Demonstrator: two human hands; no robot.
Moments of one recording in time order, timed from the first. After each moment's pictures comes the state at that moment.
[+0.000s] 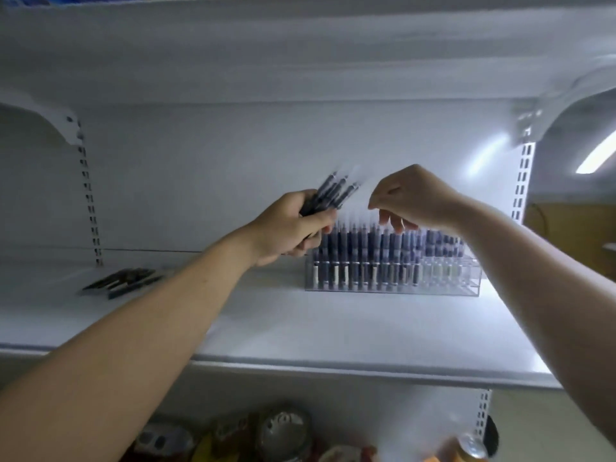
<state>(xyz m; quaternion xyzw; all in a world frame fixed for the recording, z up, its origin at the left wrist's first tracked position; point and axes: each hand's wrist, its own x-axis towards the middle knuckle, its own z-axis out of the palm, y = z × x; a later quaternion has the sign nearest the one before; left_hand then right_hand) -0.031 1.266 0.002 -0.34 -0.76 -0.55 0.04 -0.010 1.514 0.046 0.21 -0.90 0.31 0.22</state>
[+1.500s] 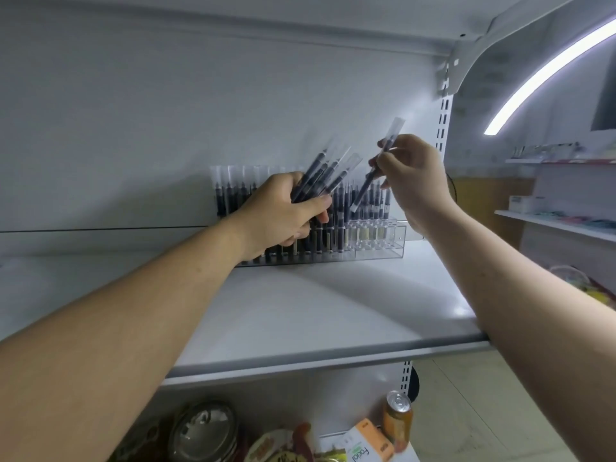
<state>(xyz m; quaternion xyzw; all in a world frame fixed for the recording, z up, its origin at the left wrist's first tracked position) -0.060 1.377 -0.042 -0.37 -0.75 -0.55 0.03 -0.042 1.604 -0.019 0.10 -0.73 0.53 0.43</state>
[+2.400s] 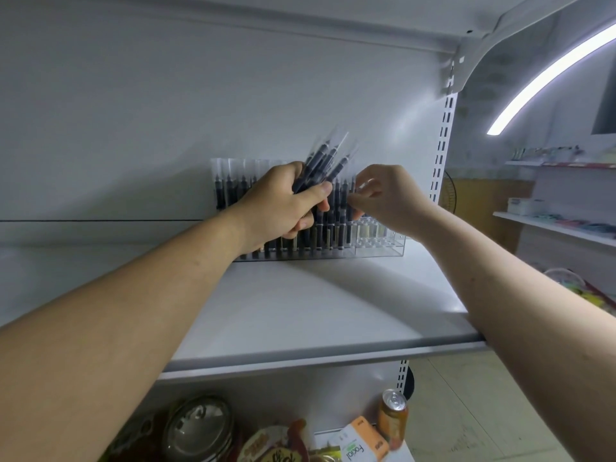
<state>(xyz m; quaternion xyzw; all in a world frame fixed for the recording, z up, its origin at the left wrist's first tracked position) -0.062 1.379 -0.043 -0.38 -0.74 -0.55 0.06 -0.044 1.598 -0.037 0.09 -0.90 0.30 0.30</state>
